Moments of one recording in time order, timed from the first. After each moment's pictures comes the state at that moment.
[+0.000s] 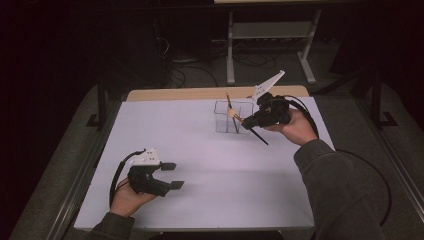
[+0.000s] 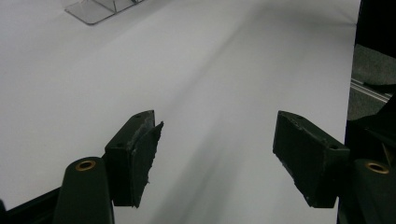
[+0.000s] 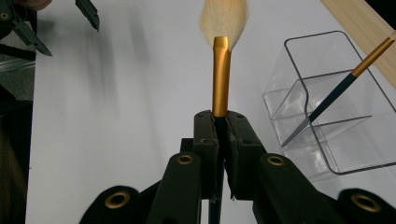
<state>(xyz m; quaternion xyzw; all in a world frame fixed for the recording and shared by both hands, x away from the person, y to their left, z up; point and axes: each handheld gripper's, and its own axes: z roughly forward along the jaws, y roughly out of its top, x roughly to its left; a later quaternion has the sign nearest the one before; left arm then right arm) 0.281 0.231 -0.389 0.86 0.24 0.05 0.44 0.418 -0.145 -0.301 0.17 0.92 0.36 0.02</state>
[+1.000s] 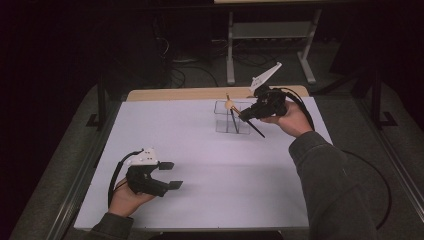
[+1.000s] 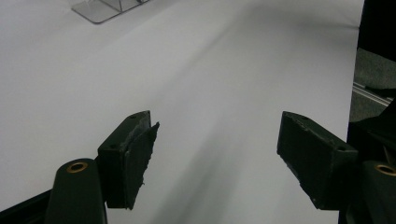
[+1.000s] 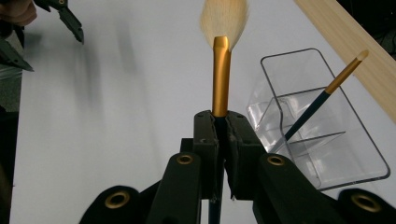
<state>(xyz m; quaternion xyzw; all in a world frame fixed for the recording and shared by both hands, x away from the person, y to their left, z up) 0.281 0.236 -0.389 0.86 0.25 0.05 0.44 0.440 -0.140 -0.295 0.17 0.92 0.36 0.03</state>
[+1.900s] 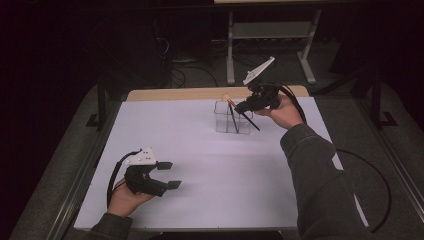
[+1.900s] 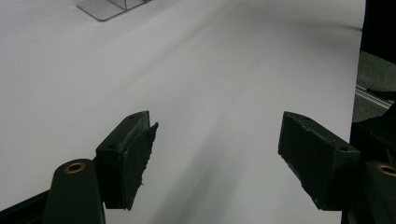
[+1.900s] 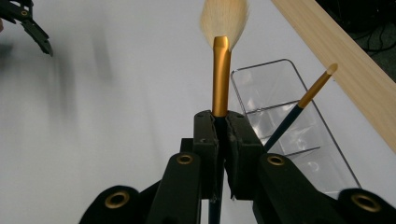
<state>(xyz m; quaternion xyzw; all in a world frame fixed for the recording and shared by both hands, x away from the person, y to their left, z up) 0.282 0.240 -0.391 0.86 0.26 0.05 0.45 0.468 -0.129 -0.298 0.19 0.91 0.36 0.04</state>
